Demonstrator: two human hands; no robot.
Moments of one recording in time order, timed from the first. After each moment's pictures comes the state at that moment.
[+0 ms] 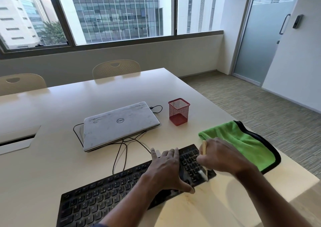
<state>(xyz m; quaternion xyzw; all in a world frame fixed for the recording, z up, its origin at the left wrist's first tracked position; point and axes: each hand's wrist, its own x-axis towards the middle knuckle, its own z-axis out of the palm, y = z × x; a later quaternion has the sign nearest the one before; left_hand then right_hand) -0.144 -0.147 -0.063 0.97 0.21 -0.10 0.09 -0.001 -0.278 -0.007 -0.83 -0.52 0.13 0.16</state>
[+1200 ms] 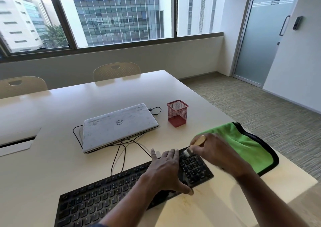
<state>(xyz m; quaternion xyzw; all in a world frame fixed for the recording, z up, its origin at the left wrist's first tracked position) -0.139 -0.148 -0.067 0.97 0.20 -0.11 0.09 0.007 -0.268 -0.005 -0.83 -0.48 0.11 0.27</state>
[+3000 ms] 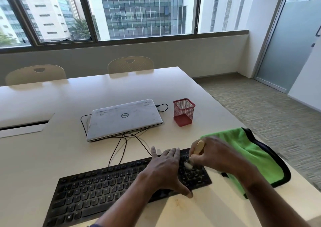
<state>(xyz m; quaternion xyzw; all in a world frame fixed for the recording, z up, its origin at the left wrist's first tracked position) -0.126 -0.160 -0.063 0.96 0.24 -0.12 0.11 0.027 -0.270 0.000 -0.76 -0.60 0.14 0.18</state>
